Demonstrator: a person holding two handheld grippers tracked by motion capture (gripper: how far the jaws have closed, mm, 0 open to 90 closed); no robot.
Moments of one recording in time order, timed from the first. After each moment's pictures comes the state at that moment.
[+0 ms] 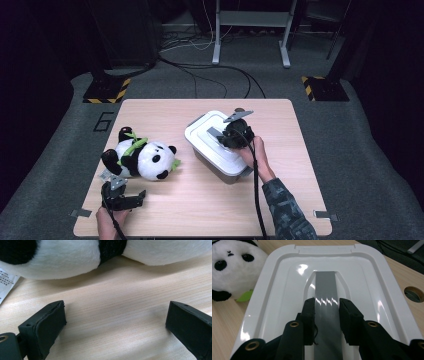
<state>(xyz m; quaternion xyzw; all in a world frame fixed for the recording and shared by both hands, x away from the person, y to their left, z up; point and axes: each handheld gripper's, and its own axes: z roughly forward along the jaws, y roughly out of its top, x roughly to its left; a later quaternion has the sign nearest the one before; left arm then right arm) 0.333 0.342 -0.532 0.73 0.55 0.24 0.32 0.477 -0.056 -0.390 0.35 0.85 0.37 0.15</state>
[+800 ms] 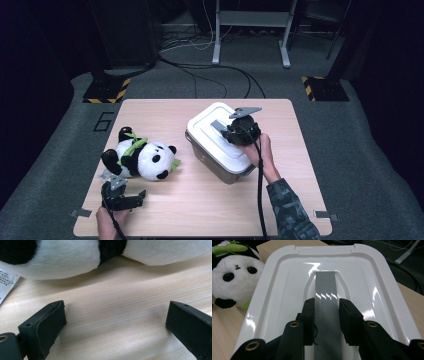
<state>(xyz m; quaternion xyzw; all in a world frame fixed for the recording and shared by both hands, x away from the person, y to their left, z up) 0.333 0.342 -0.532 0.73 0.55 0.24 0.32 0.462 -0.069 -0.361 0.35 0.83 0.39 0.19</state>
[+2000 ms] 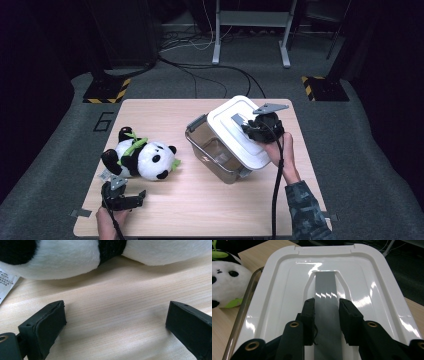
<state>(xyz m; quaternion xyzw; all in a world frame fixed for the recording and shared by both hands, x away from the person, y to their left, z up) 0.333 0.342 -0.532 0.73 0.55 0.24 0.32 0.452 -0.123 -0.340 0.39 0.80 0.39 0.22</state>
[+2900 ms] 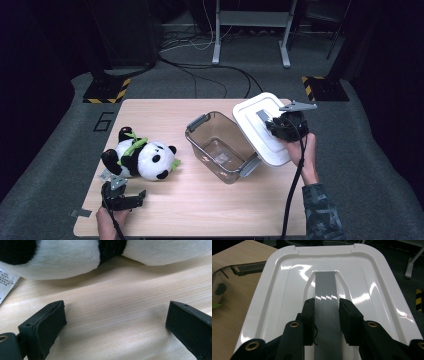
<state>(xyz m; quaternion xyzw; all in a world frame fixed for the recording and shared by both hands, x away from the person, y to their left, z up) 0.333 0.342 -0.532 0.73 0.55 0.24 0.32 0.452 -0.184 -0.338 0.45 0.76 0.38 0.26</state>
